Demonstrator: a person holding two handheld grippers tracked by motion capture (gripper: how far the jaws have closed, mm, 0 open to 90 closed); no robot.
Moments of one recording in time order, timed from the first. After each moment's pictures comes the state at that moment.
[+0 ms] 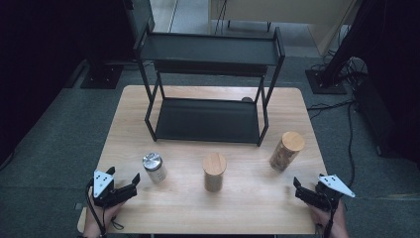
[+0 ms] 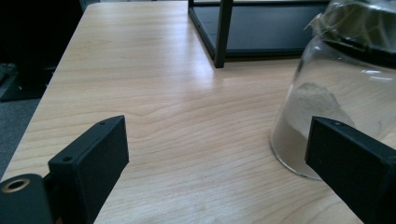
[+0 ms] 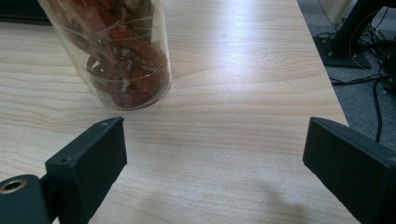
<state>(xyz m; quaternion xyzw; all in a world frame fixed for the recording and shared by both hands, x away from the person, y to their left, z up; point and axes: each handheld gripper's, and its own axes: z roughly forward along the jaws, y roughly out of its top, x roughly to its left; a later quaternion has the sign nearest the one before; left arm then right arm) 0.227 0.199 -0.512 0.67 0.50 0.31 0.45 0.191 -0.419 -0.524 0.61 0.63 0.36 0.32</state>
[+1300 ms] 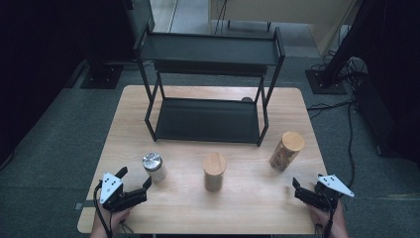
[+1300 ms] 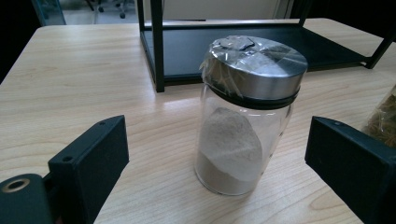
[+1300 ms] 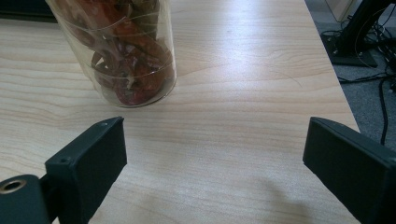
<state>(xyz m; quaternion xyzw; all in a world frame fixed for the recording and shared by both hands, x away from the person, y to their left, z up) 0.212 0.167 -0.493 0.68 0.46 0.29 0.49 0.192 -0.418 -0.524 0.61 0.63 0.36 0.32</state>
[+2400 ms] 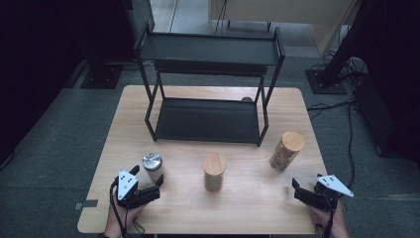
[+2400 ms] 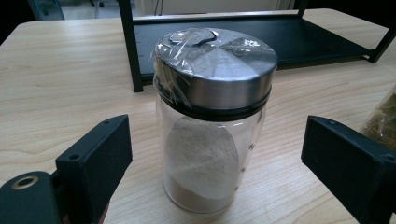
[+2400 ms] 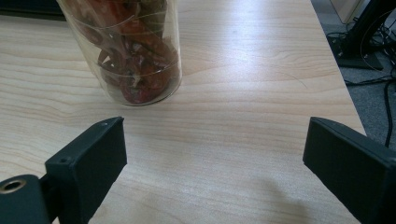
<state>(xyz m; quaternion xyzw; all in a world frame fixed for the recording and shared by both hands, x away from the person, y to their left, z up) 0.220 0.135 -0.498 0.69 0.46 0.29 0.48 0.191 -0.418 -0.524 0.60 0.64 0.37 0.31</state>
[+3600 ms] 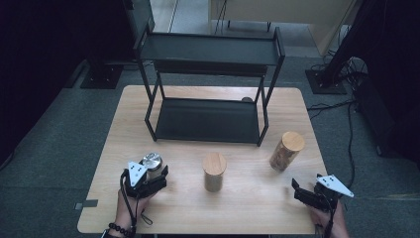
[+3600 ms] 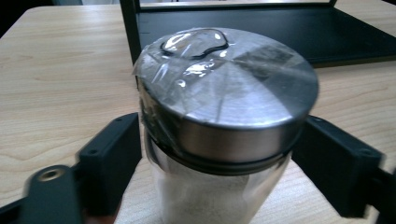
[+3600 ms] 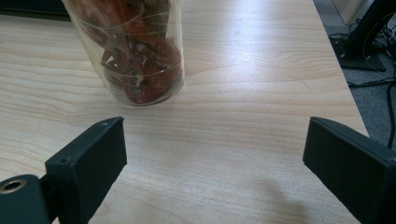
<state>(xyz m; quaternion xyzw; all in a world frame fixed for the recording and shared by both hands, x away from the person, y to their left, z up) 0.245 0.114 -0.499 0.68 0.50 0.30 0.44 0.191 -0.418 -0.524 0.59 0.64 0.37 0.31</state>
